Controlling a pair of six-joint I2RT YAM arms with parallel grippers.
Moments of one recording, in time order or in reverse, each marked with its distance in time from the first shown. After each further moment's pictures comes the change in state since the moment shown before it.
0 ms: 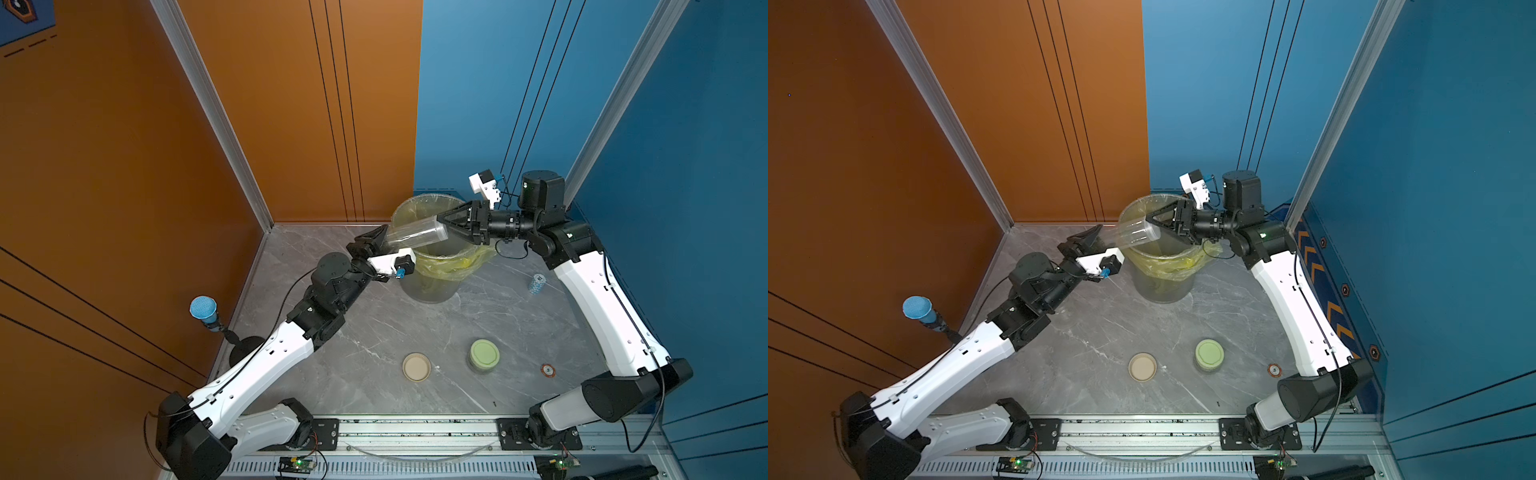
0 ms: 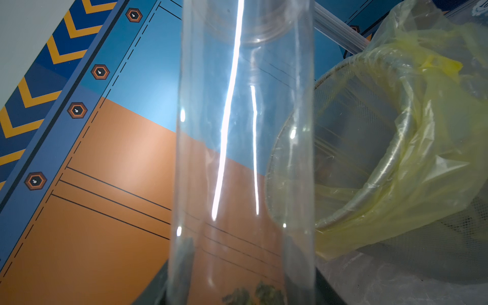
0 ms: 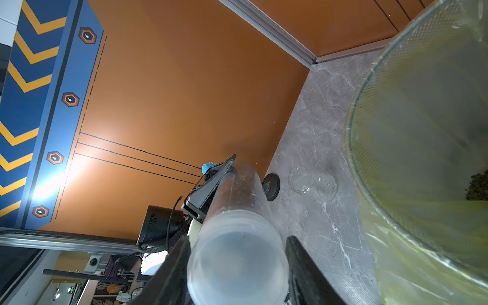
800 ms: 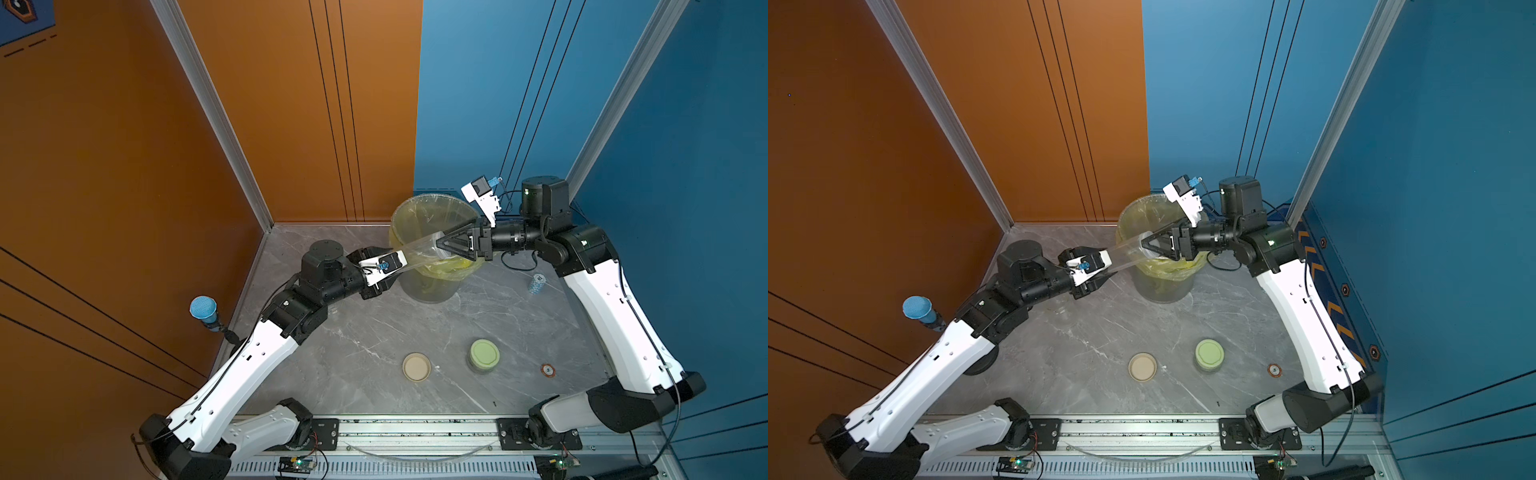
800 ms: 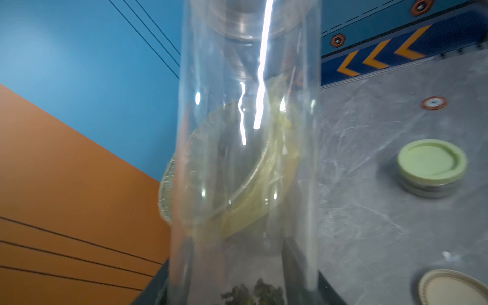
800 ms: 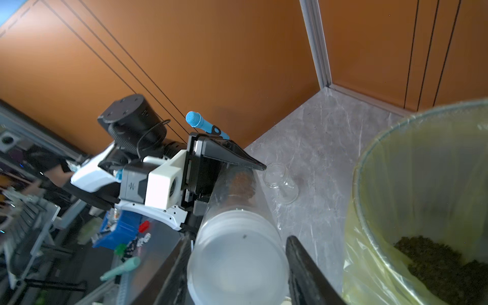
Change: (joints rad) left arm 0.102 -0.035 0.196 -0.571 0.473 -0.411; right arm 0.085 -0.086 0.024 -0.208 0.010 -0.698
